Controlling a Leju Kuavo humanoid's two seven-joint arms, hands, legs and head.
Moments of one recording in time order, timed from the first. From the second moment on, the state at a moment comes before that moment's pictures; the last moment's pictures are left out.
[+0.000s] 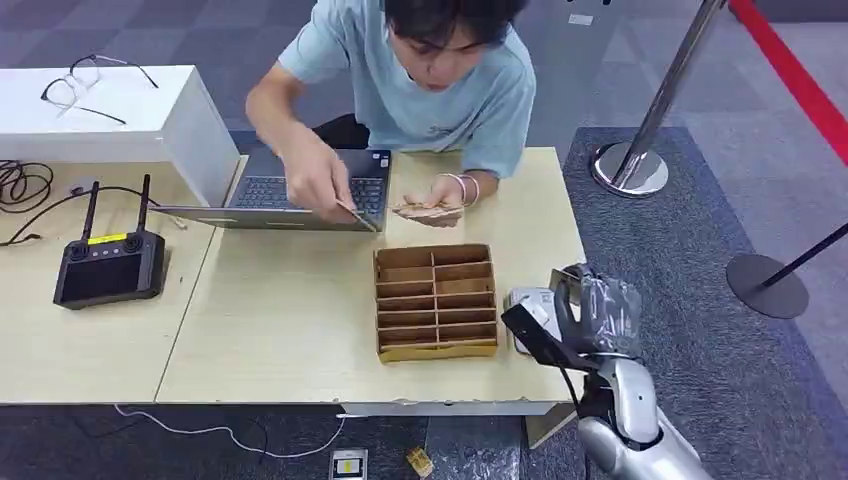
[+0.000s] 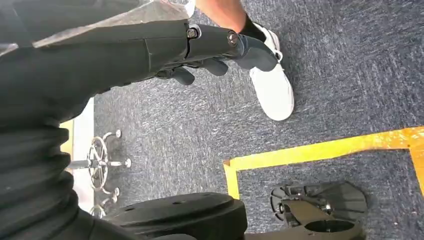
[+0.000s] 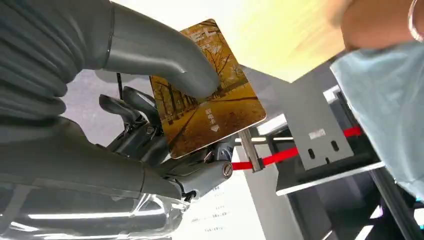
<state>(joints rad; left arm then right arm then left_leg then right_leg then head) -0.12 0.02 -1.17 -0.20 0.70 0.50 0.28 -0.17 -0.37 0.51 -1.54 1.05 -0.66 0.55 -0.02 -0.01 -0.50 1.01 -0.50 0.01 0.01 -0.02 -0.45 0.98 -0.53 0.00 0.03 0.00</state>
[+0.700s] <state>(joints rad) -0.12 0.02 -1.19 -0.20 0.67 0.49 0.27 -0.28 -0.32 0.56 -1.33 0.98 -0.61 0.48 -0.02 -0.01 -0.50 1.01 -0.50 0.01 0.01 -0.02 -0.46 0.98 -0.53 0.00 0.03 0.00</state>
